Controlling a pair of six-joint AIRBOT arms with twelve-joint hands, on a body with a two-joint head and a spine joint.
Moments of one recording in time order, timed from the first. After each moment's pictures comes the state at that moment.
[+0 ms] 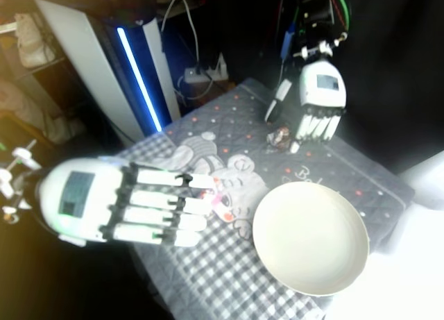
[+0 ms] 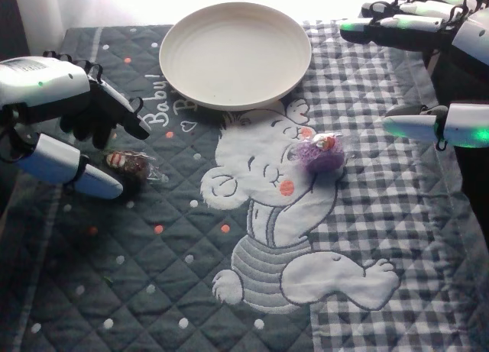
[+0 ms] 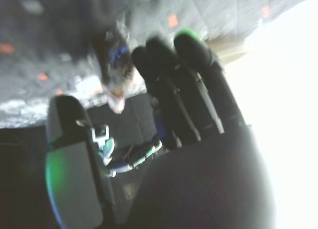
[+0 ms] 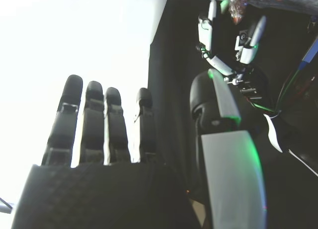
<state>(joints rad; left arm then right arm) 0.65 -1.03 1.27 0.45 -0.39 0.61 -0.97 -0.89 1.23 -0.11 1.04 -0.41</state>
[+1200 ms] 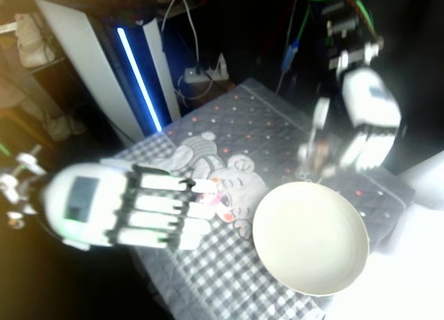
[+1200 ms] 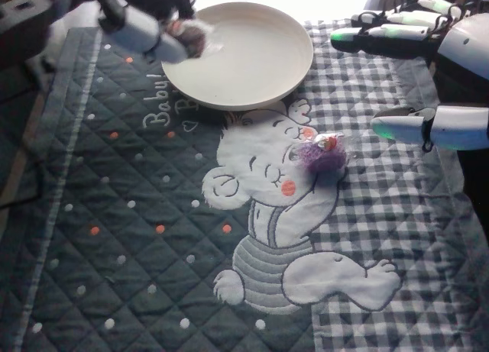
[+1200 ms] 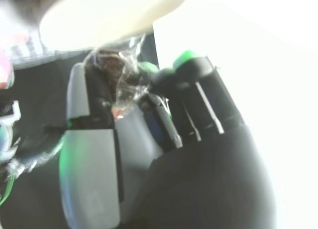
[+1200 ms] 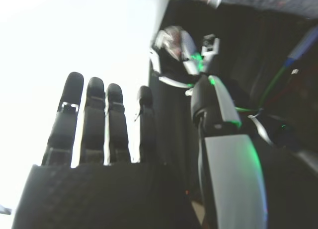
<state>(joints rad) 0.39 -1.42 1.72 0.28 -0.26 0.61 -0.97 -0.95 1.28 -0.12 1.04 -0.41</state>
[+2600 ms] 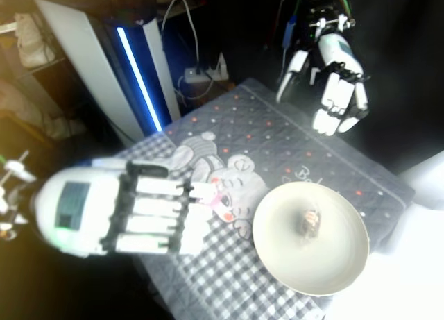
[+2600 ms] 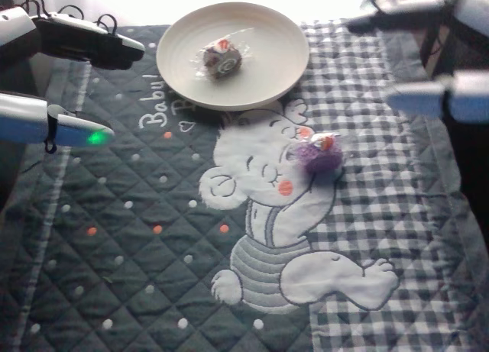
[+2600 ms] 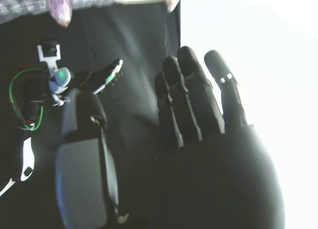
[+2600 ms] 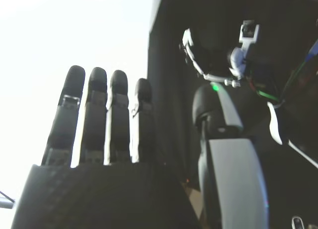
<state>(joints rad) 0.76 -0.96 1.23 0.15 -0.80 0.54 -0.83 -0.94 1.37 -0.26 0.97 -0.30</state>
